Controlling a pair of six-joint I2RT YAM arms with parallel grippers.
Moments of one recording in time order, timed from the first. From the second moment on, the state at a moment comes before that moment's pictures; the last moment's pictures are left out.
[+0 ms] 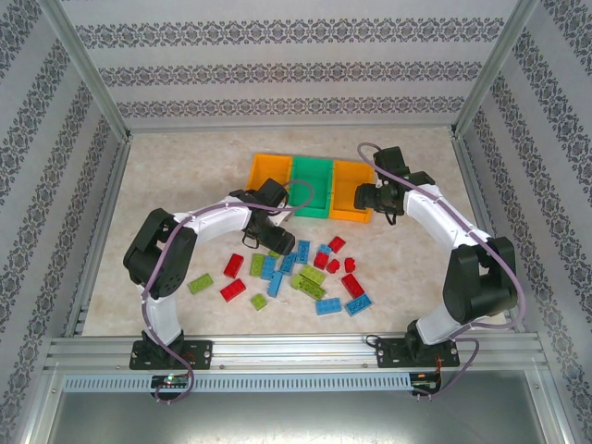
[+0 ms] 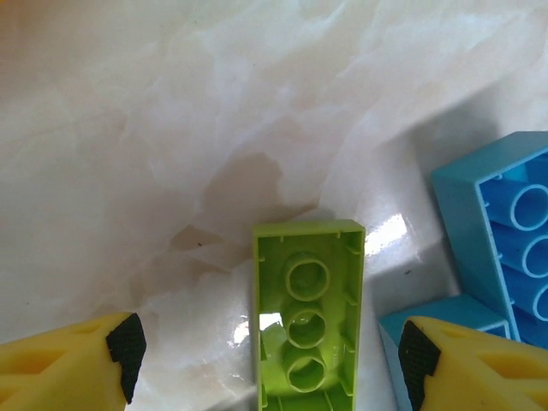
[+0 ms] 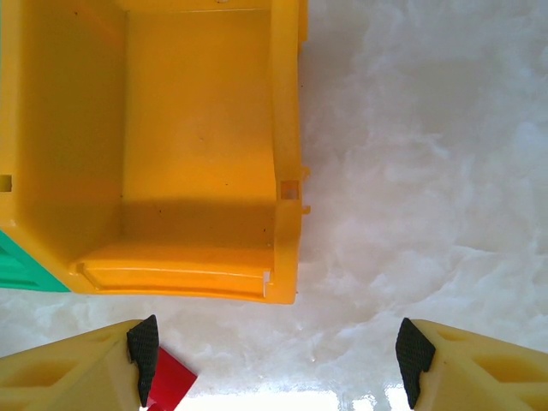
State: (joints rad) left arm -0.58 1.88 1.26 -0.69 0.14 -0.10; right arm 0.22 1.56 1.18 -0.71 0.04 0.37
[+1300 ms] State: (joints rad) left arm -0.57 1.89 1.26 -0.71 -0.05 -0.19; right arm 0.22 1.55 1.17 -0.73 0.05 0.37
